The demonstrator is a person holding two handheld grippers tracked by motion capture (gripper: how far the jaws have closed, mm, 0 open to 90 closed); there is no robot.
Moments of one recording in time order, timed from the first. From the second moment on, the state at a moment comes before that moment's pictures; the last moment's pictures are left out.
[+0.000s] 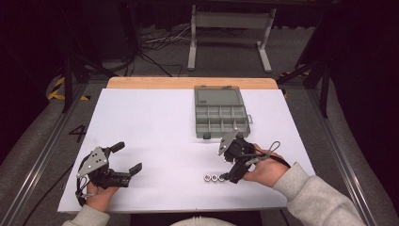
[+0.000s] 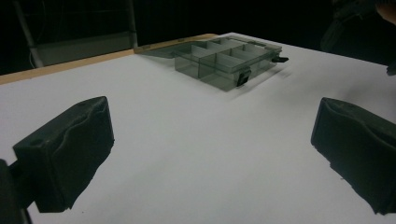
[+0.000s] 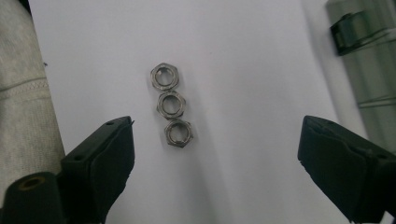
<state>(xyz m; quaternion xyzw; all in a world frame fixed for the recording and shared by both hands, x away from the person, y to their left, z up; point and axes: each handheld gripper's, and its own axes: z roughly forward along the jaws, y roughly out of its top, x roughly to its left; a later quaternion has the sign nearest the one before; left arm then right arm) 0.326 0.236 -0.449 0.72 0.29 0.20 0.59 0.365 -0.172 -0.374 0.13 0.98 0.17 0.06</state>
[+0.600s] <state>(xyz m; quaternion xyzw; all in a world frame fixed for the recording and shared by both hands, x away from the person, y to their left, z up) 0.323 0.237 -0.446 0.73 0.28 0.22 0.59 0.364 -0.154 -0.417 0.09 0.99 0.10 0.03</state>
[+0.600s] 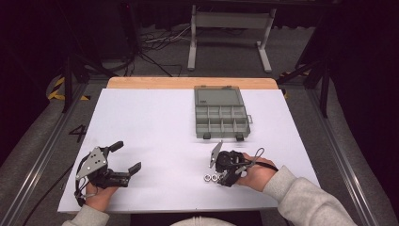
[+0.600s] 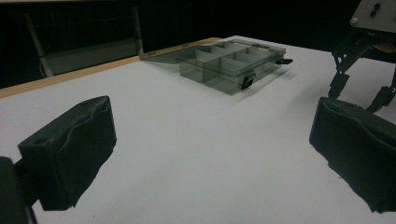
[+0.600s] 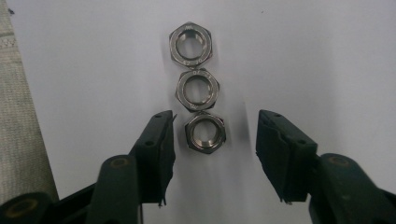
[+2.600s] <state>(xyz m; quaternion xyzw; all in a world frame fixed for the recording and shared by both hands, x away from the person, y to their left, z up) 0.327 0.240 -0.448 0.73 0.29 0.21 0.58 0.536 -0.142 -0.330 0.22 0.95 0.17 0.13</state>
